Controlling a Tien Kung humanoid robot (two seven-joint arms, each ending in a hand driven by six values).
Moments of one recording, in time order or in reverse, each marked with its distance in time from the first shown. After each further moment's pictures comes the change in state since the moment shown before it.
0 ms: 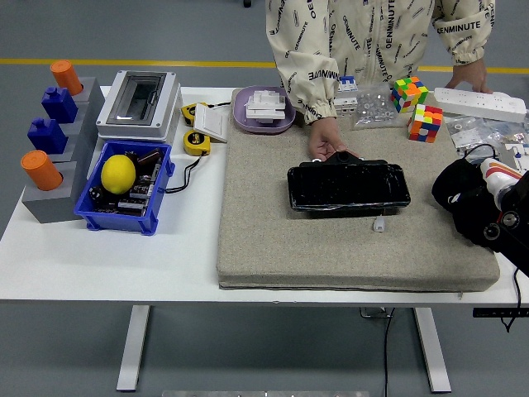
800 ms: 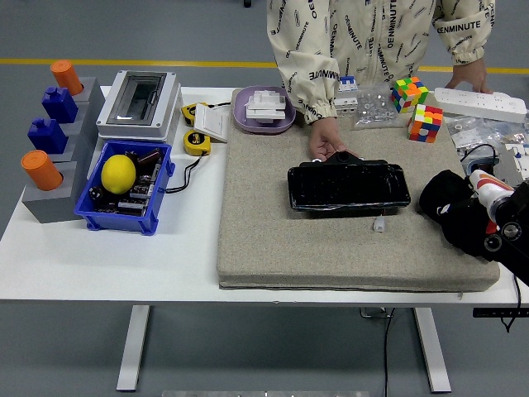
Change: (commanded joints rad) left arm 0.013 0.012 0.009 0.003 0.003 0.001 0.000; right arm -0.065 -0.017 0.021 0.071 0.043 0.011 0.000
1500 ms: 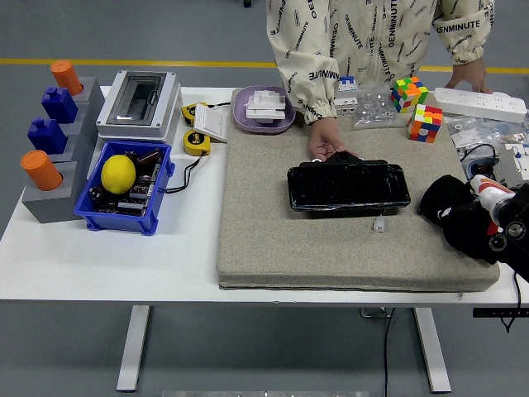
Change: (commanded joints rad) left arm -0.002 0.000 0.001 0.001 -0.001 -0.001 0.000; right arm -0.001 -0.010 0.022 0.008 -0.015 0.083 0.000
